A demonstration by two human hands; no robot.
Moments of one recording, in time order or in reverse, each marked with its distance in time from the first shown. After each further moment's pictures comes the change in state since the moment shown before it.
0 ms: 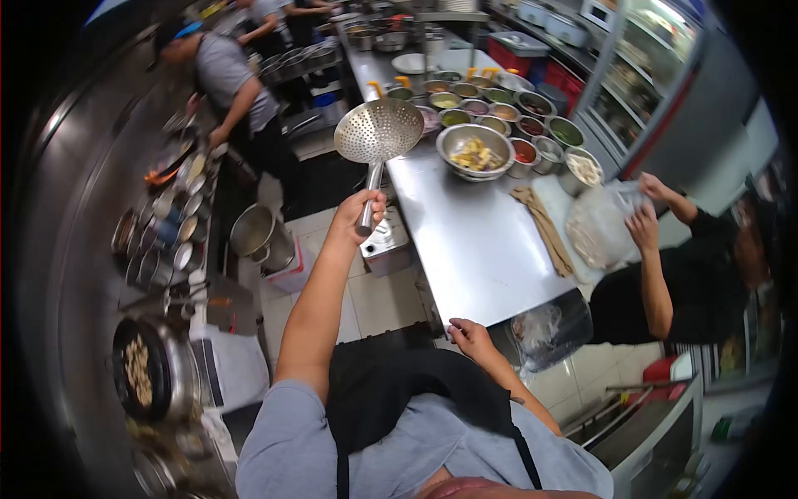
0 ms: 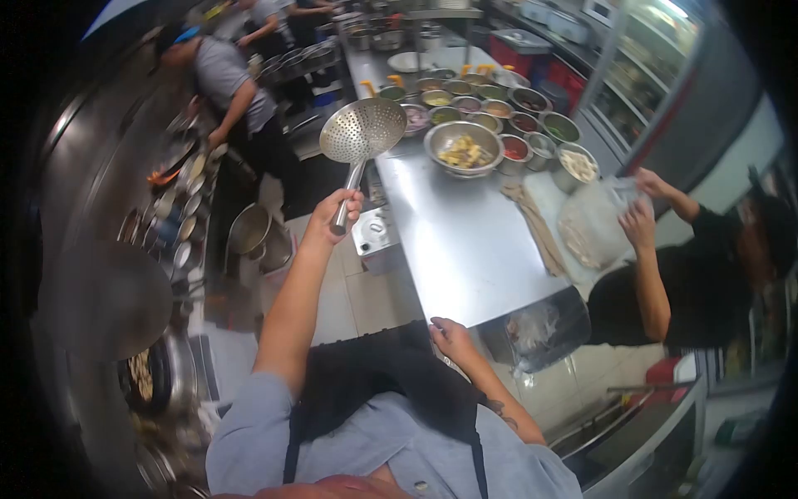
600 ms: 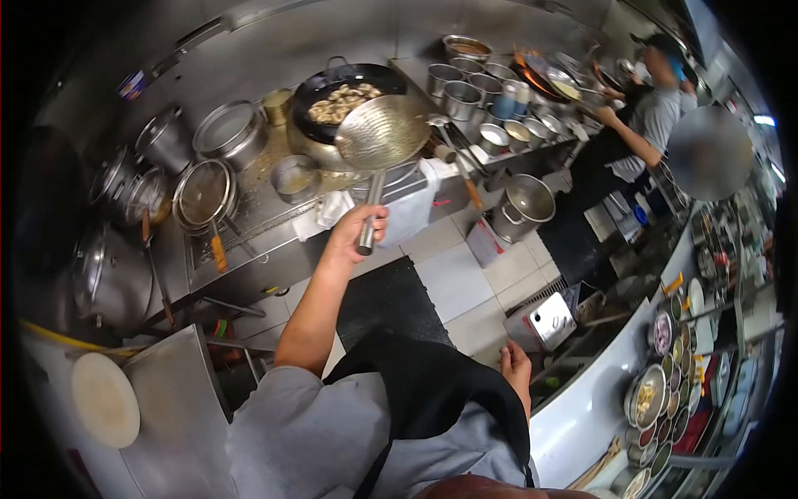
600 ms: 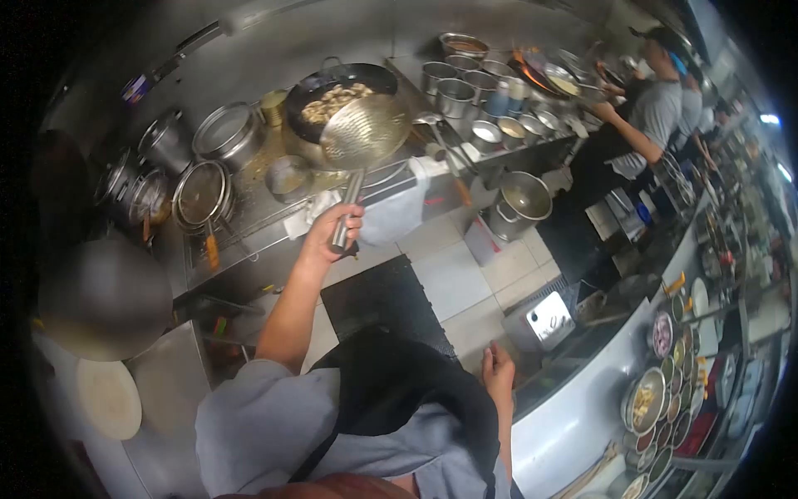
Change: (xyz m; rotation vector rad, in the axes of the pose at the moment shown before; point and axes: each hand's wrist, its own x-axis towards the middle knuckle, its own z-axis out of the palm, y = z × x) left_hand -0.566 -0.048 -0.104 -0.256 0.727 1.160; right_hand 0.082 -0.121 0.191 -0.262 -0.705 -0.391
